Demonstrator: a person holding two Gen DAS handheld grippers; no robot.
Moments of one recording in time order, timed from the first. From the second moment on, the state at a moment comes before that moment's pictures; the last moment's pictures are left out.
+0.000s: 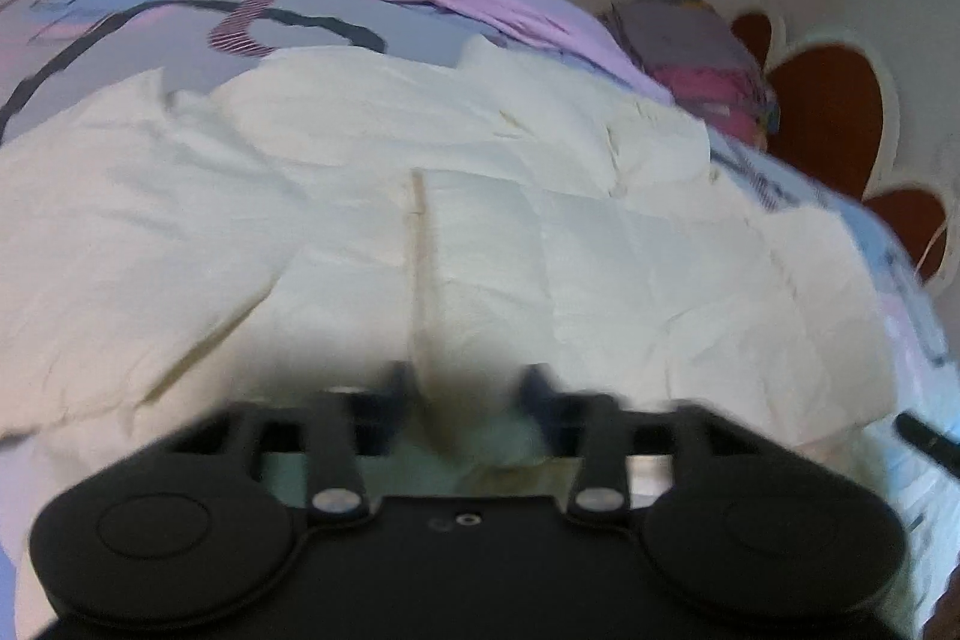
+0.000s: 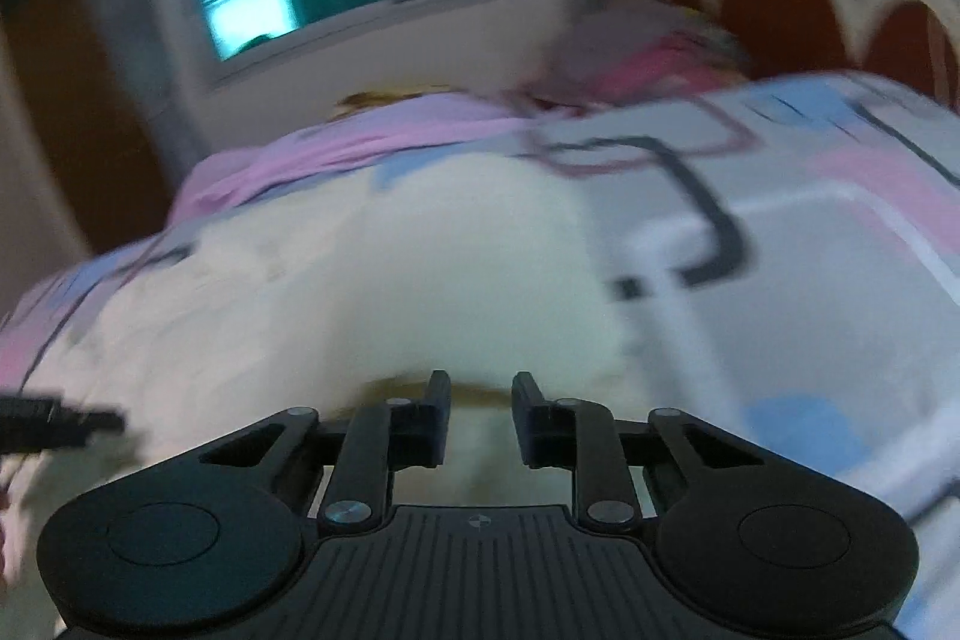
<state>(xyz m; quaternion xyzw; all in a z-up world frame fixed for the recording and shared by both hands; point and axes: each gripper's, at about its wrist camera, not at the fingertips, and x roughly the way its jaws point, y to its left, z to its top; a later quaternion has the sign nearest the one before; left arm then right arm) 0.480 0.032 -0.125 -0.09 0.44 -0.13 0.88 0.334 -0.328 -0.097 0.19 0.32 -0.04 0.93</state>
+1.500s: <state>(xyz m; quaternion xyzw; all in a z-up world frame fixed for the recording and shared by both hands) 0.519 0.011 -0.138 0.05 0.38 -0.09 0.92 0.505 -0.357 -0.152 0.12 0.37 0.00 0.92</state>
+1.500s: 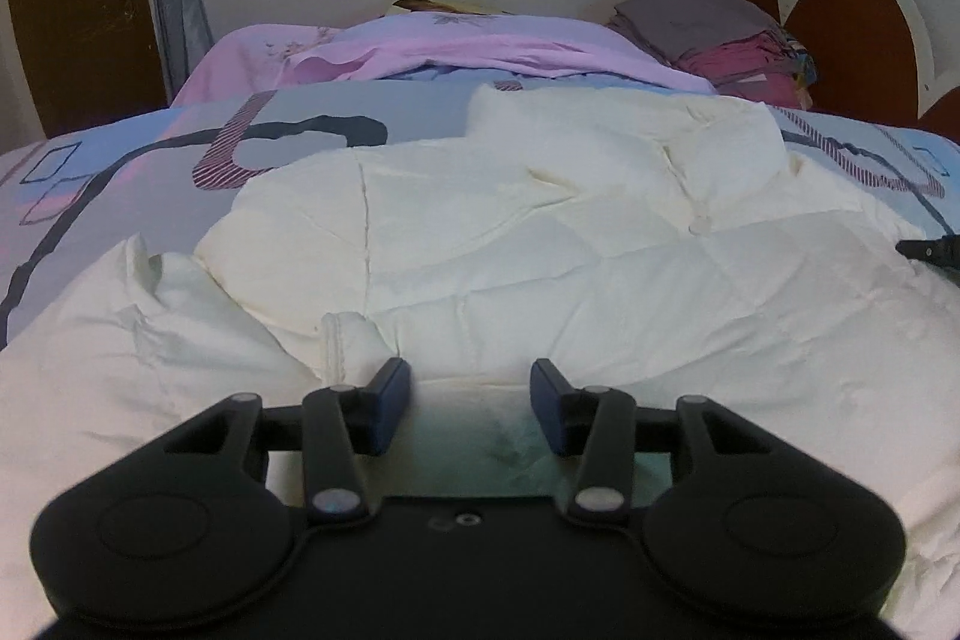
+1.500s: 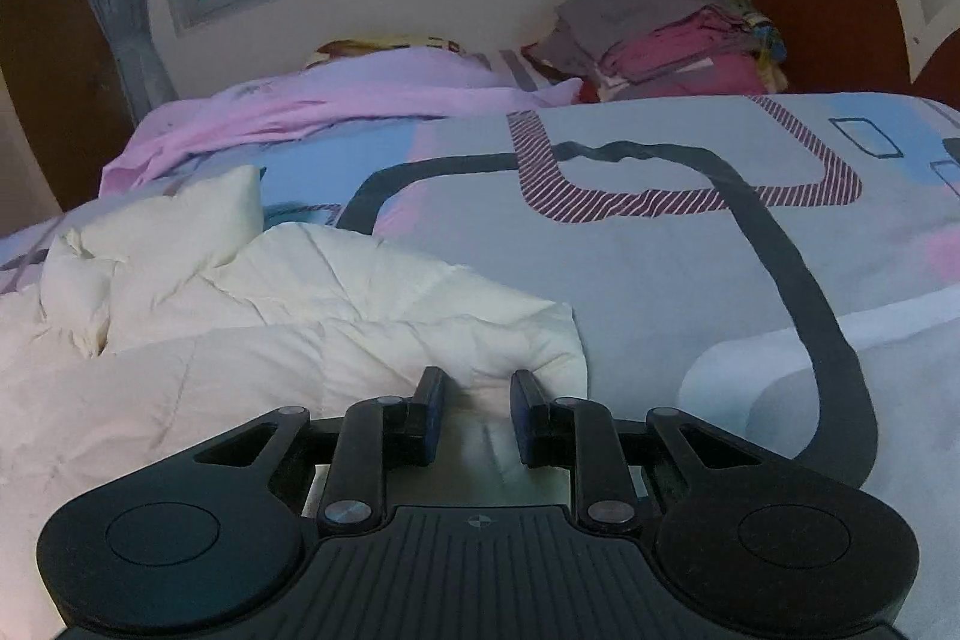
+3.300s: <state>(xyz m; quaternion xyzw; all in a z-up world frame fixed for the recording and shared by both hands) 0.330 0.347 -0.093 -0.31 0.22 0.18 0.91 0.337 -0.303 -0.072 0.16 0.35 -0.08 0.92</state>
